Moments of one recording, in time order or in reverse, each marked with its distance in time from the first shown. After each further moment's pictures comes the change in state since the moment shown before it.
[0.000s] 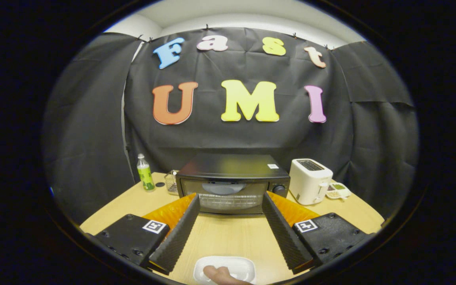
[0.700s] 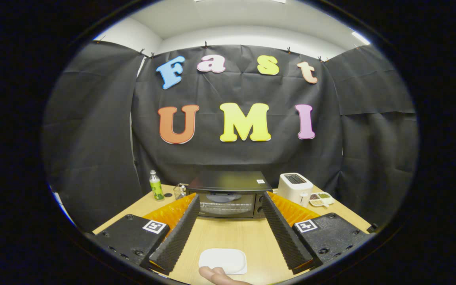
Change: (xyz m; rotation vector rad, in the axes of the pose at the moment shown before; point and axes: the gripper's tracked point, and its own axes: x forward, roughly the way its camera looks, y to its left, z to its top) arm -0.122 -0.009 0.064 0.006 -0.091 0.006
